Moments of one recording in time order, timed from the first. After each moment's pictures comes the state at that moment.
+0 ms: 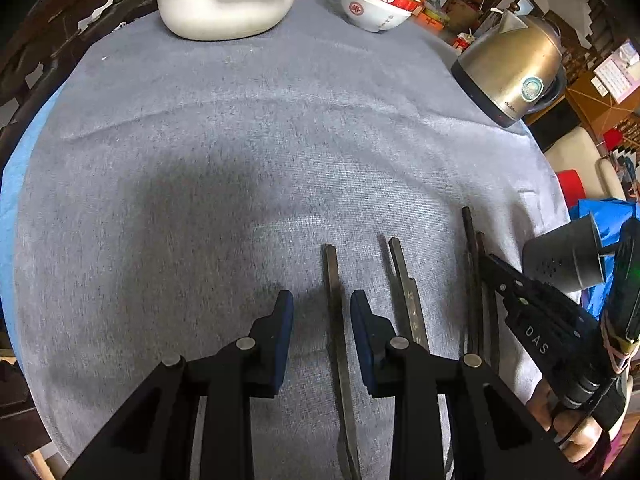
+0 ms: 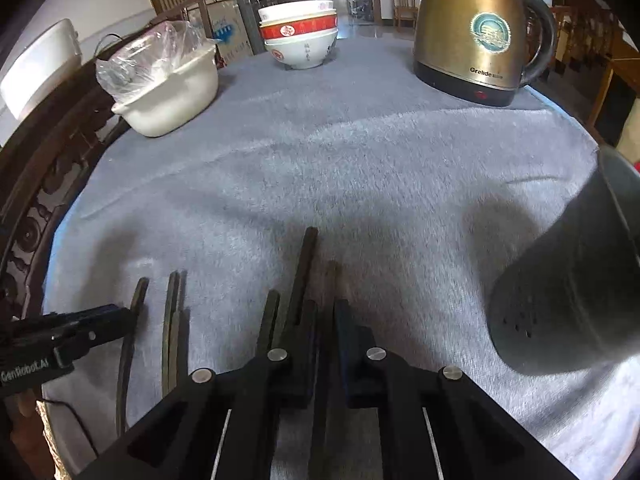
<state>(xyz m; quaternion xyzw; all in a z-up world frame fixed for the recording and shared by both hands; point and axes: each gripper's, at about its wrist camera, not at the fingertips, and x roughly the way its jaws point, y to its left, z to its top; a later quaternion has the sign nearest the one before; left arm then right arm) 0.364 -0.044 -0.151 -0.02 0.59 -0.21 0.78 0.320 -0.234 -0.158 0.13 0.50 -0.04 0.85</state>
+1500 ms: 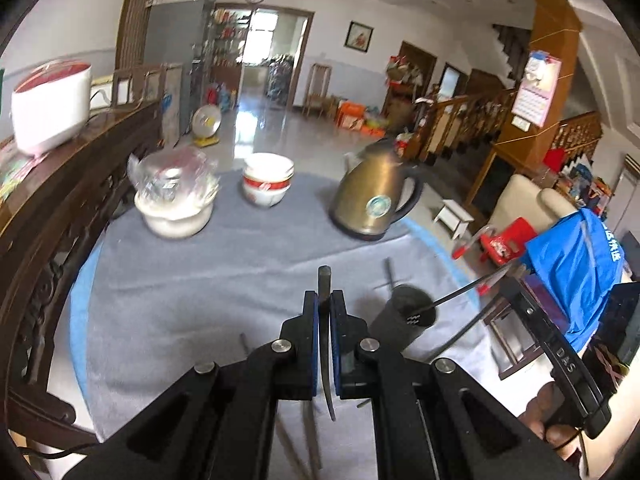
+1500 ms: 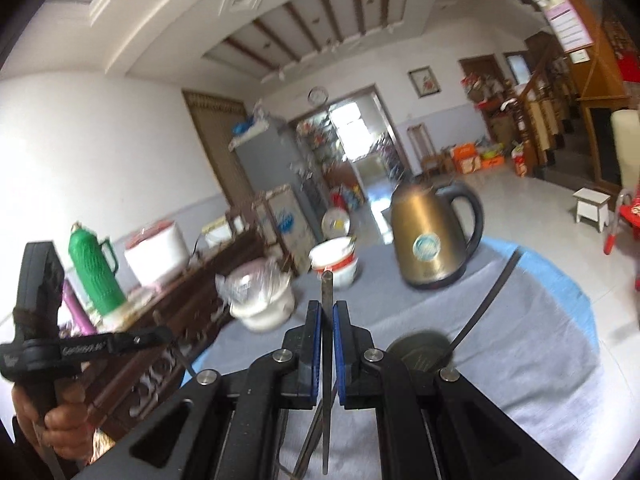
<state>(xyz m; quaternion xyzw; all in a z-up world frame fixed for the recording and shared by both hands) 0.216 -0.094 0.069 -0.02 0.34 -0.27 0.90 0.118 -0.337 0.029 0.24 0.13 0.00 0.96</state>
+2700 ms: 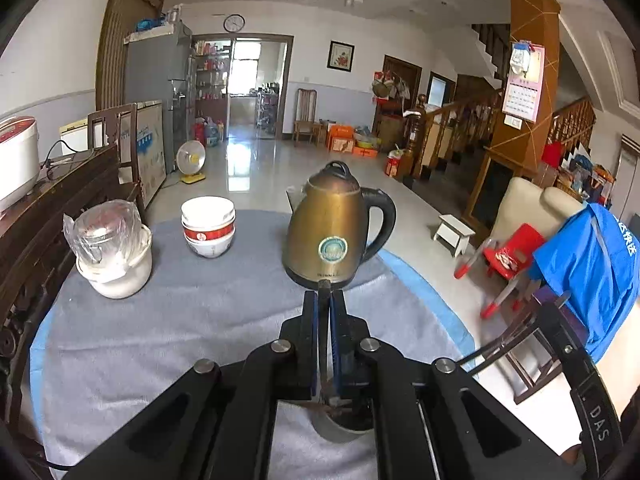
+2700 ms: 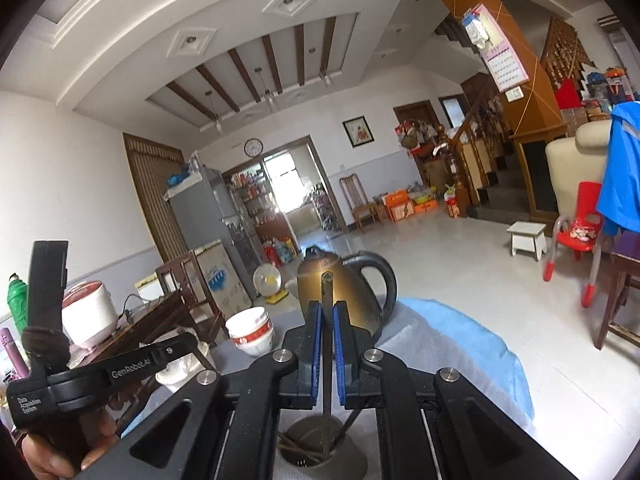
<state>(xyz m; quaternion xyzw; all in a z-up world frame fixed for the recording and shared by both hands) 0.251 -0.245 0.062 0.01 0.29 -0.26 0.92 0.128 -0.399 0.036 0.24 0.09 -0.13 0.96</state>
